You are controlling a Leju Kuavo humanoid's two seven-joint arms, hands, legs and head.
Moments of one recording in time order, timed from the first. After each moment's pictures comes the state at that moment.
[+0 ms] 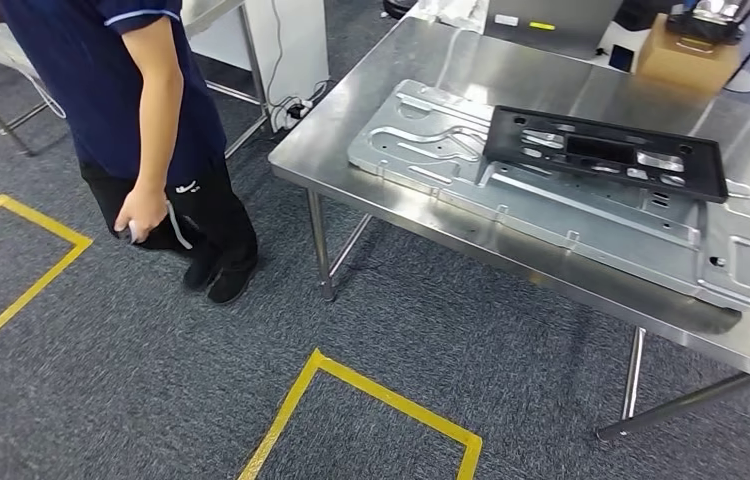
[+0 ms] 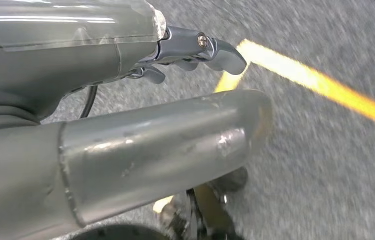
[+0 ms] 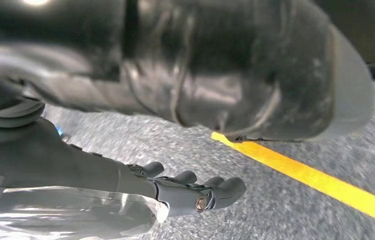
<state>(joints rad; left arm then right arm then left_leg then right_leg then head) -0.06 -0.12 1.46 -0.25 -1.23 -0.04 -0.30 0.00 0.21 -1.00 -0.27 0.86 -0.06 -0.11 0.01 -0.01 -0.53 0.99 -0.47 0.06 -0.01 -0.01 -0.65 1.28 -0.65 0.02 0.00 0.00</state>
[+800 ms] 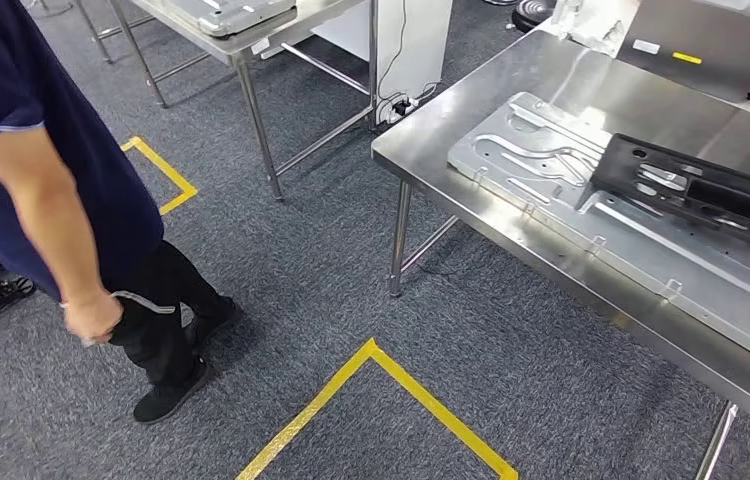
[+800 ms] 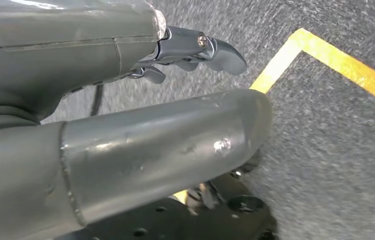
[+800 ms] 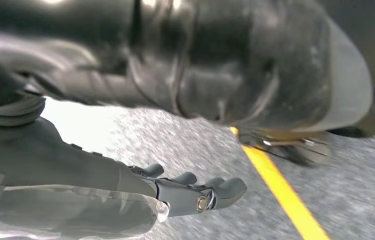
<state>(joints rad) -0.06 -0.13 1.40 -0.26 -1.34 -0.03 -0.28 0.00 0.15 -0.94 -0.24 1.02 0.04 -0.14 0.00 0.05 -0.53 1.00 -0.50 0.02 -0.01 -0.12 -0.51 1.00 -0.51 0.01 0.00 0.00</state>
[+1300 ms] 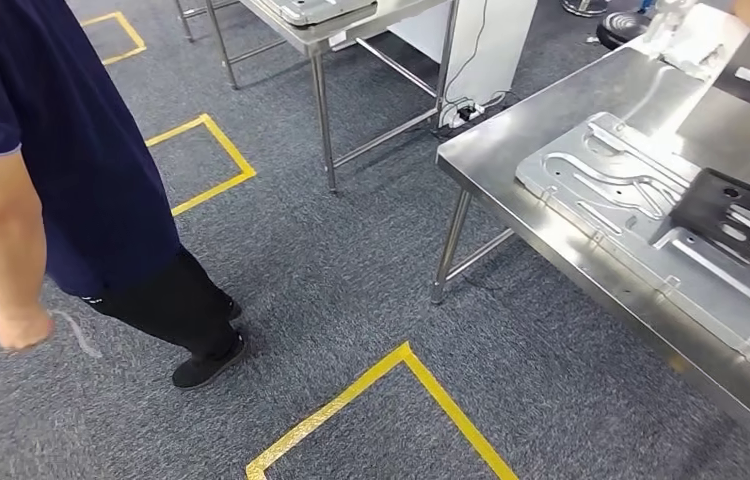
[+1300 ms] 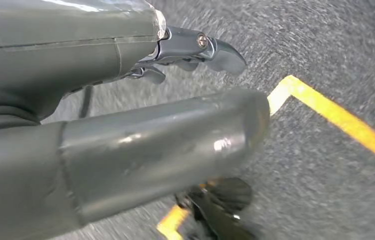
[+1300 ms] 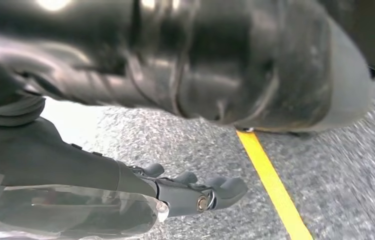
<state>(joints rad) -0.06 -0.08 1.28 -0.26 -1.32 0.01 -0.40 0.00 0.13 -0.96 -0.24 0.96 -0.02 -0.18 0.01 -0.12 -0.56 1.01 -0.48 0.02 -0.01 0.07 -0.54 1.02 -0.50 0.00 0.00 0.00</state>
